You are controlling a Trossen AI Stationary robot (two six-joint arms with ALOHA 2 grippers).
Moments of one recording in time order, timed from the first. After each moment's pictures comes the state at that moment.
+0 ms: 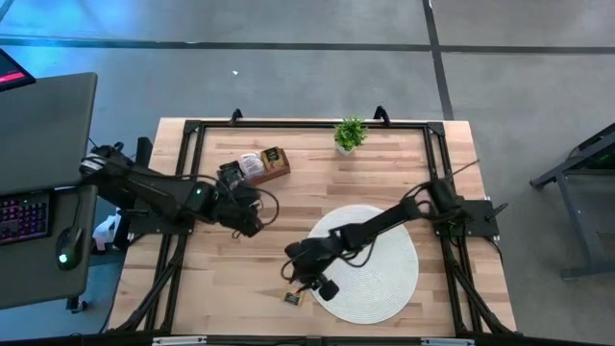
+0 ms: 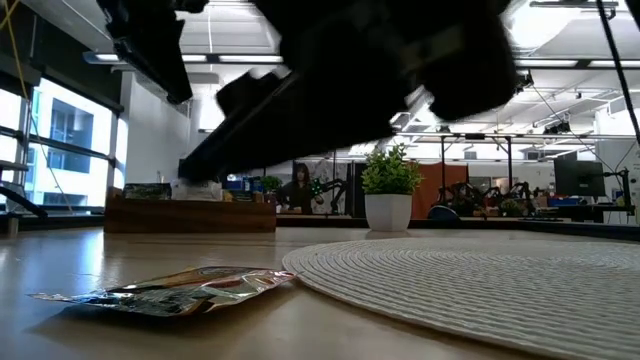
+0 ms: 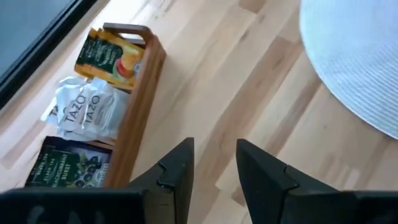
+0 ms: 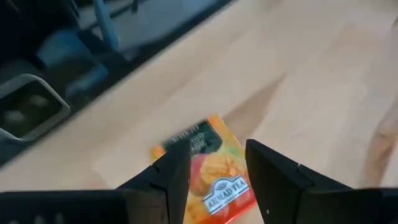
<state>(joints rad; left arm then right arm) -0.33 1.27 1.06 -0.98 -0.60 -0.79 0.31 2.11 1.31 0.21 -0.35 -0.21</state>
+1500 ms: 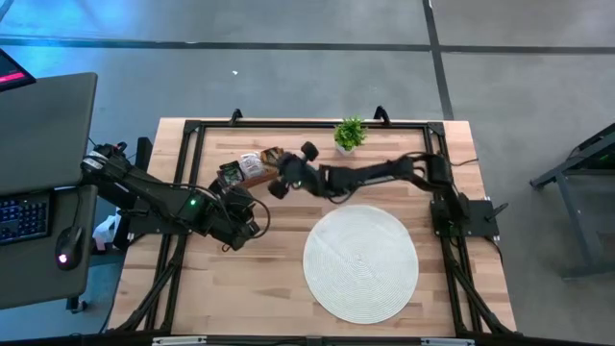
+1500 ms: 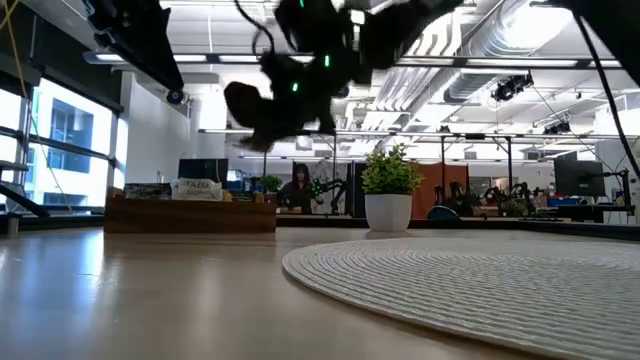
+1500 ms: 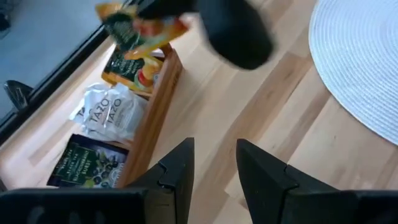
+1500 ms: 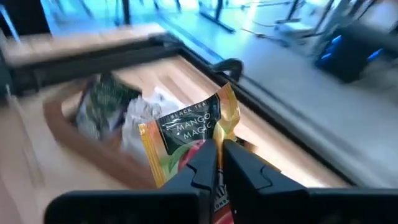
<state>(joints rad) -0.45 1.27 1.06 -1.06 -0.76 -0.95 -0.06 2.10 1.53 0.11 0.64 0.15</state>
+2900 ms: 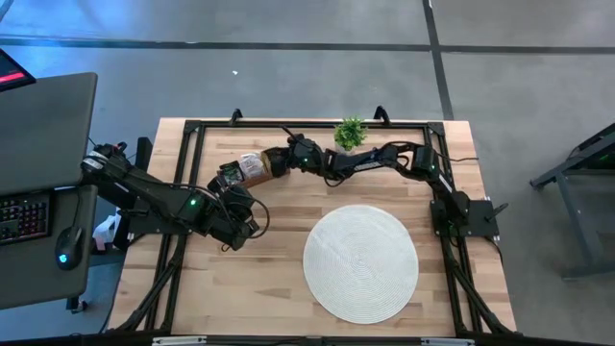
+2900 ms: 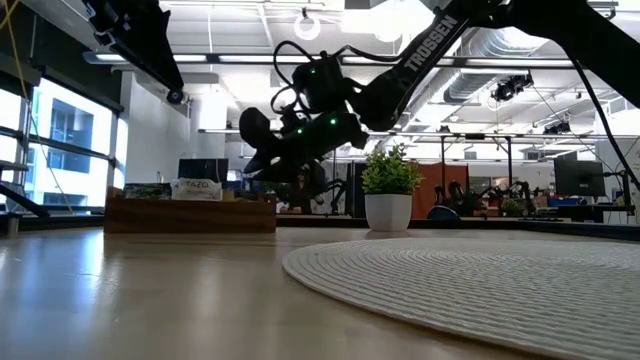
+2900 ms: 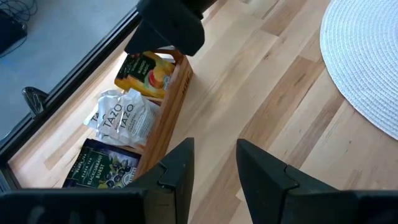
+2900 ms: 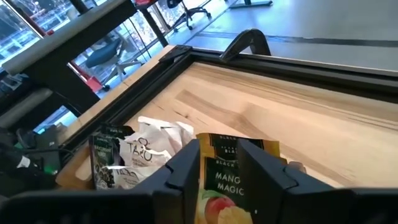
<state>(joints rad) -0.45 1.27 1.06 -1.08 -0.80 -0.95 -0.27 2.25 1.44 0.51 0.24 0.59</state>
